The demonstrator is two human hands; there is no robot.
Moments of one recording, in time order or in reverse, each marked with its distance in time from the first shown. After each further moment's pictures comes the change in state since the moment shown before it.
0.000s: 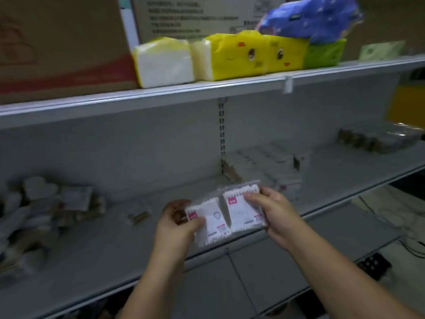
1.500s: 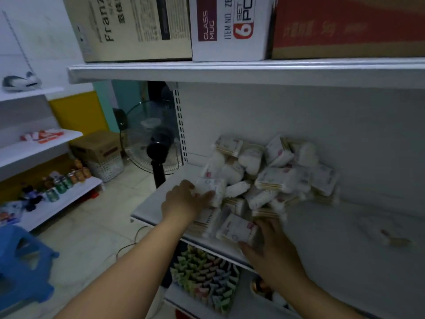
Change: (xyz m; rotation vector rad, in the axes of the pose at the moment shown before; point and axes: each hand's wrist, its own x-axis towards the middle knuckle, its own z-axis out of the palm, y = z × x) left_hand 0.020 0.004 -0.492 0.993 0.664 -0.408; right_hand -0.044 0.212 0.411 -1.157 -0.755 -0.237
